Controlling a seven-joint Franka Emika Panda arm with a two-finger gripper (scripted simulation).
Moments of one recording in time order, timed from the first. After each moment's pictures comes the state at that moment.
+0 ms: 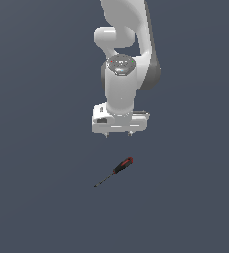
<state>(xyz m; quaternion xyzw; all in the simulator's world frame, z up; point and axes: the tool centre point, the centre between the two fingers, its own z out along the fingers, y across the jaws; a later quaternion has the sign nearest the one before) 0.005 0.017 0.179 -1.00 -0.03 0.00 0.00</state>
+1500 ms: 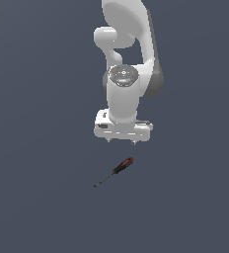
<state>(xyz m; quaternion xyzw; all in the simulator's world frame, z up) 0.026 0.029 0.164 -1.00 0.06 0.00 0.01</state>
